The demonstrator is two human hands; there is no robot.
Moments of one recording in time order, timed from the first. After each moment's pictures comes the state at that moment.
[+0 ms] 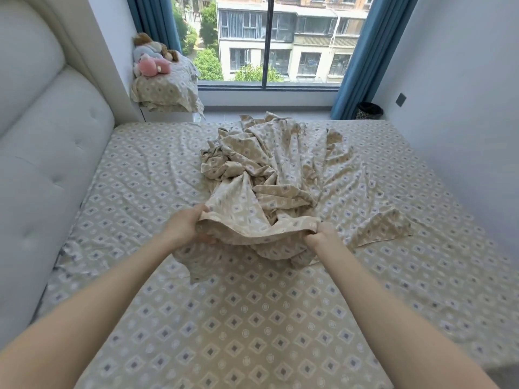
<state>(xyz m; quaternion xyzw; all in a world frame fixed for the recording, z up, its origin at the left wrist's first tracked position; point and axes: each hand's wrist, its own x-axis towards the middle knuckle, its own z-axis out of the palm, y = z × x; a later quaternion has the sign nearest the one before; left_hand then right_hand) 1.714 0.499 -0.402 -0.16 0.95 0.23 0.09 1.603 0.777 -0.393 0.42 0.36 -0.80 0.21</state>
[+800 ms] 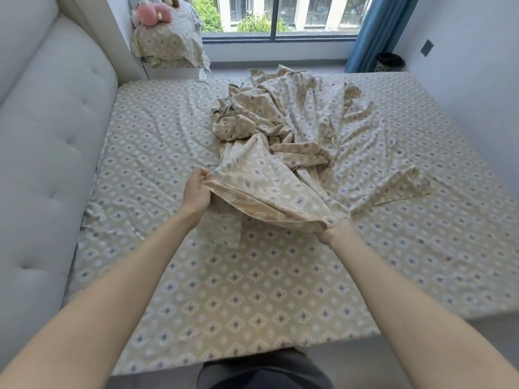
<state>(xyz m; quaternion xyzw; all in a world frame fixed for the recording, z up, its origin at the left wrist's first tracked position) 1.759 0.505 -0.415 -0.32 0.76 0.56 -0.08 1.675 0.771 -0.443 0.48 0.37 -0.76 0.24</state>
